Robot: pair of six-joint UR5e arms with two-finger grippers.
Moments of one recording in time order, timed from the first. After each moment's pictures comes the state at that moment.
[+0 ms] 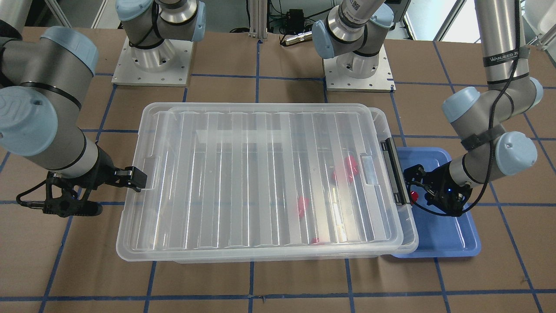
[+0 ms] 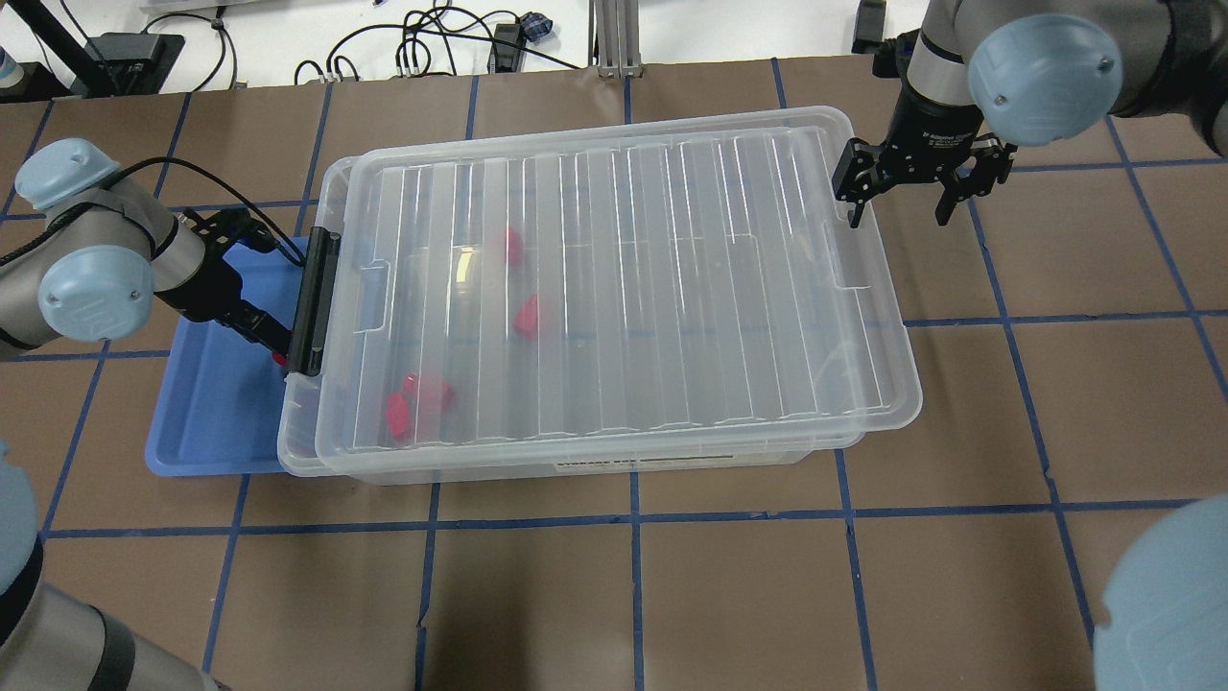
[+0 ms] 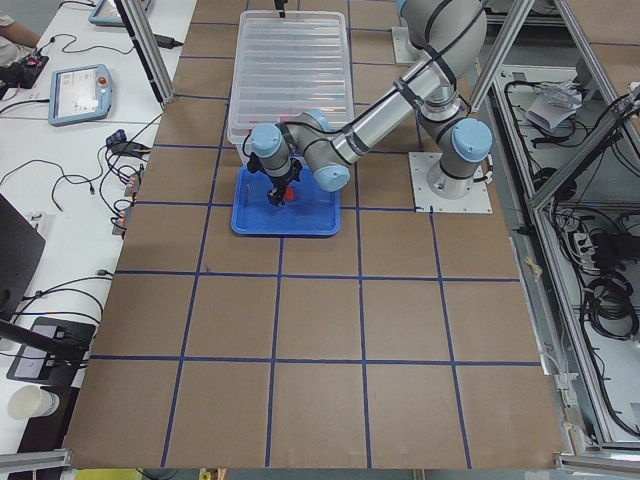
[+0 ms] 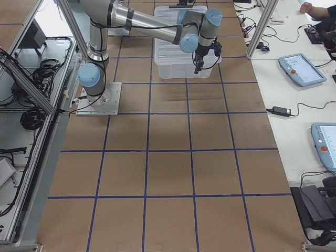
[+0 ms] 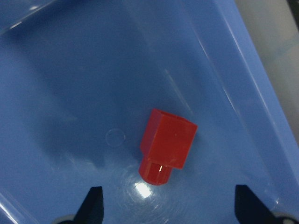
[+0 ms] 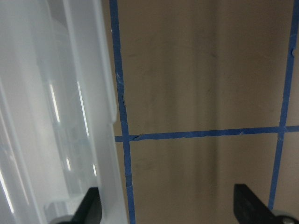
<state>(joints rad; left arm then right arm) -1.14 -1.98 -1.86 -1.08 1.47 0.97 1.49 -1.24 1.51 -1.72 -1.60 -0.03</state>
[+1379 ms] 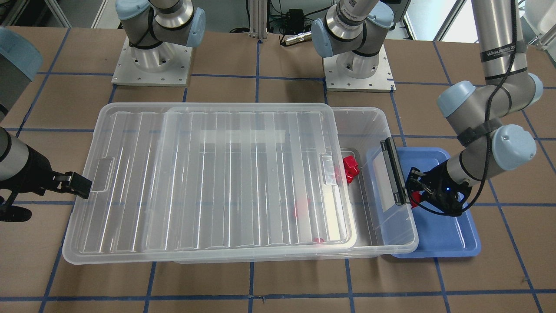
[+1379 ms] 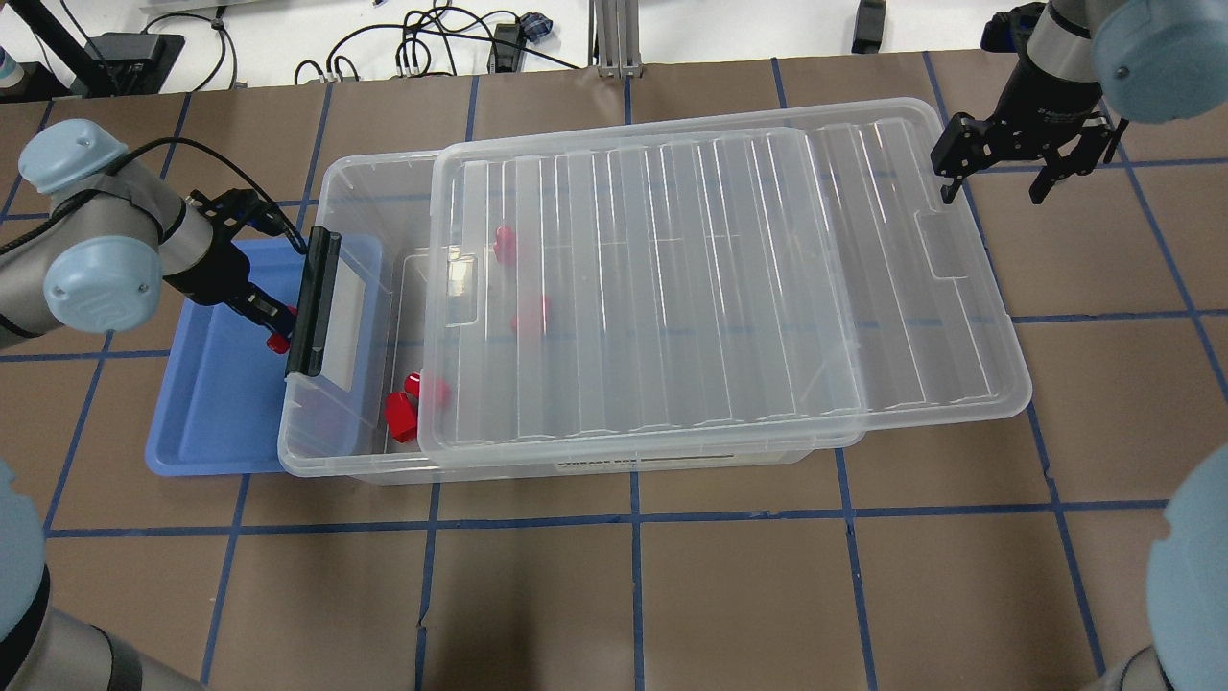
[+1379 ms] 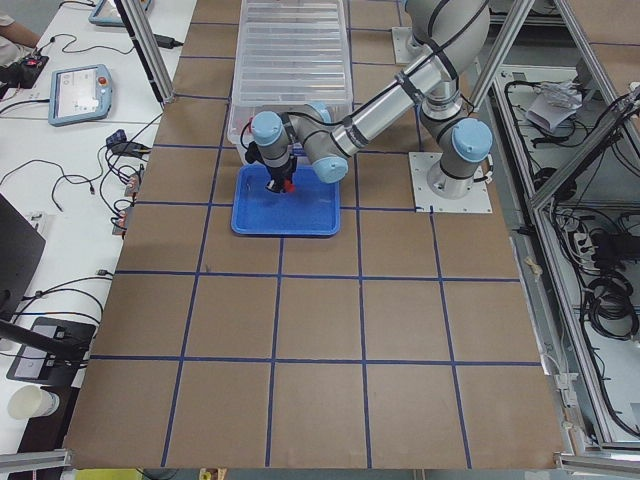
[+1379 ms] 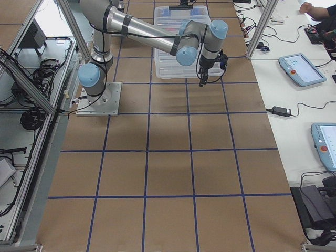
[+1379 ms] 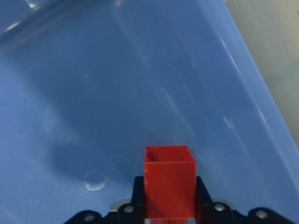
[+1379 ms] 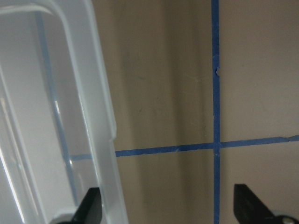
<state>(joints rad) -1.17 -1.93 -1.81 -1.12 1.47 0.95 1.33 -1.24 1.50 -1.76 -1.61 -0.17</state>
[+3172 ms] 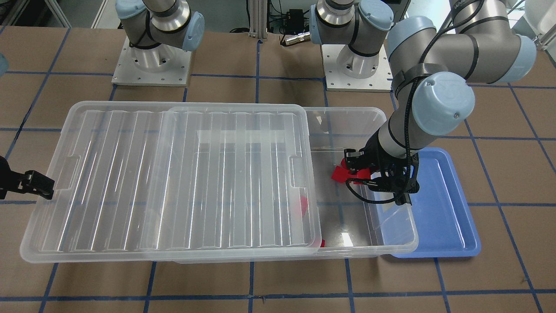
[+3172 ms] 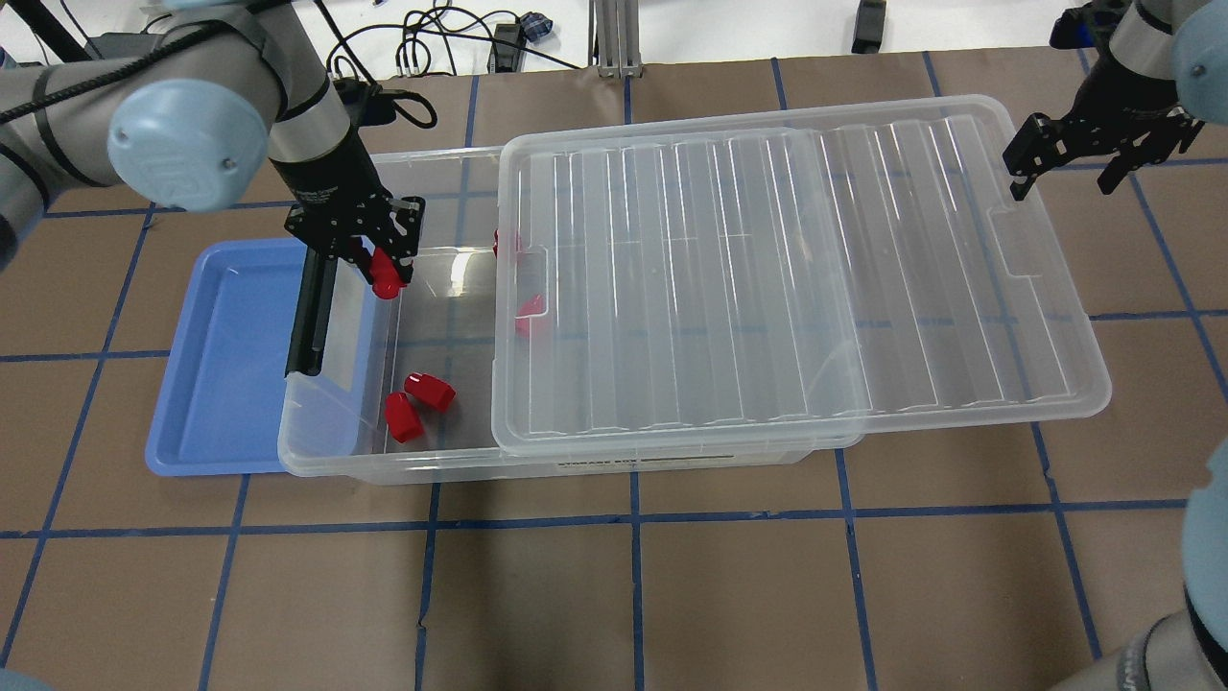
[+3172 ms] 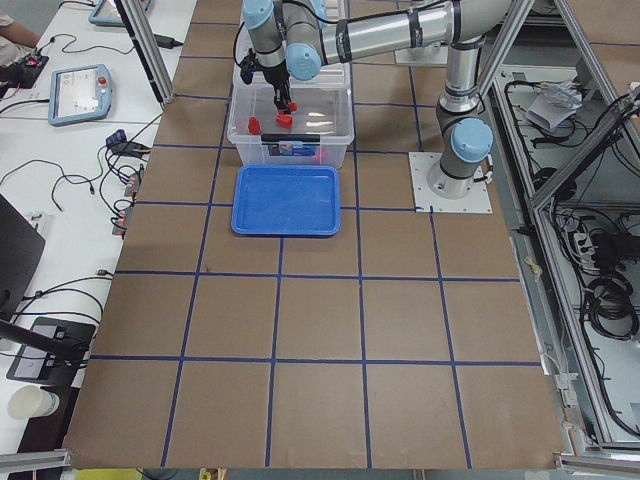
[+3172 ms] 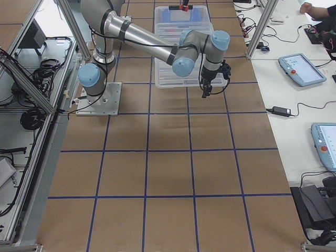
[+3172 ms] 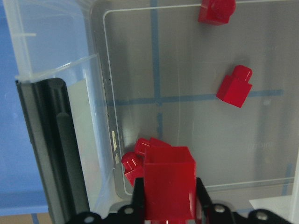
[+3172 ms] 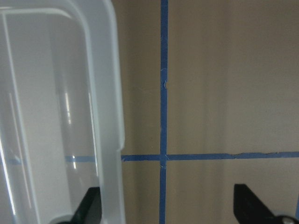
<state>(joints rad) -1.54 -1.83 -1.62 -1.41 1.53 0.07 1.23 -1.23 1.49 -1.80 -1.63 -0.35</state>
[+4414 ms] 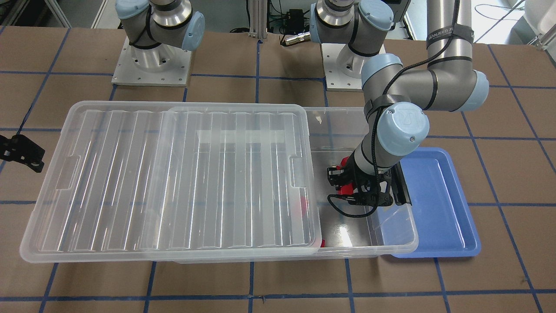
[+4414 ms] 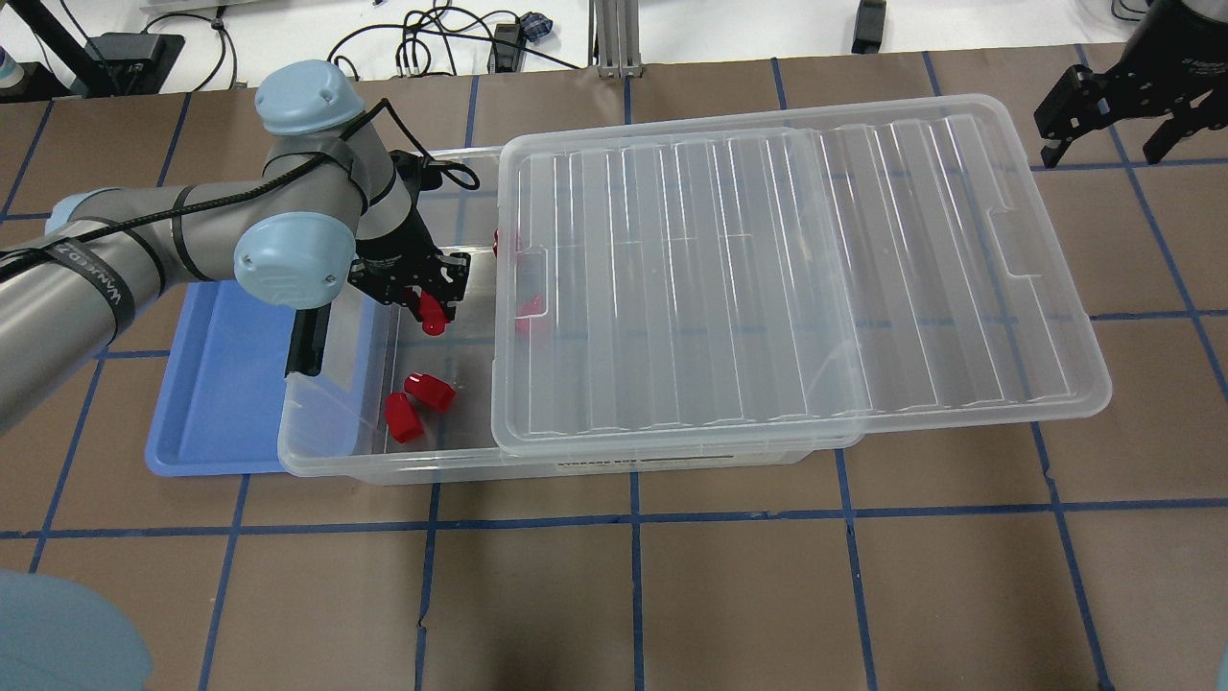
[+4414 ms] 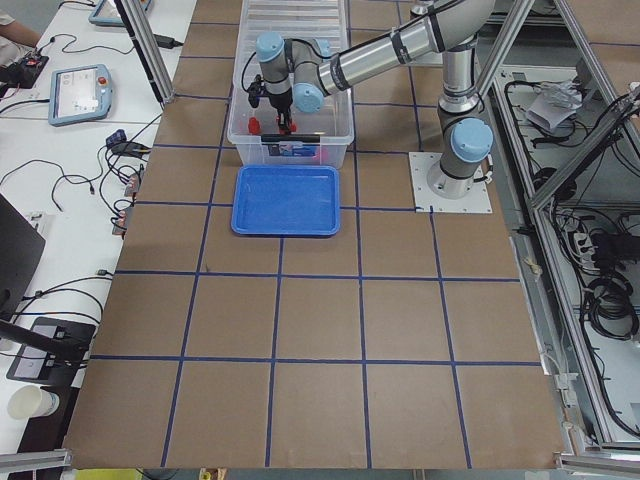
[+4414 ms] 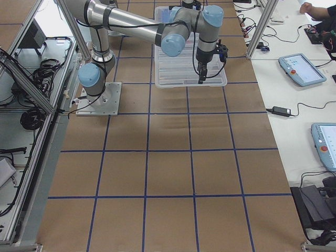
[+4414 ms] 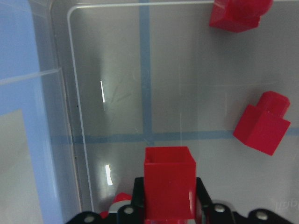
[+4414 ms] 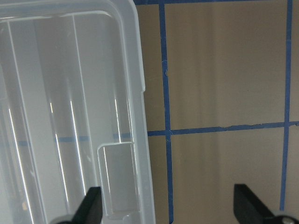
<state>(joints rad) -1.57 -1.91 -1.78 -1.11 1.53 0.02 1.24 -1.37 1.47 -1.68 -1.62 -0.29</state>
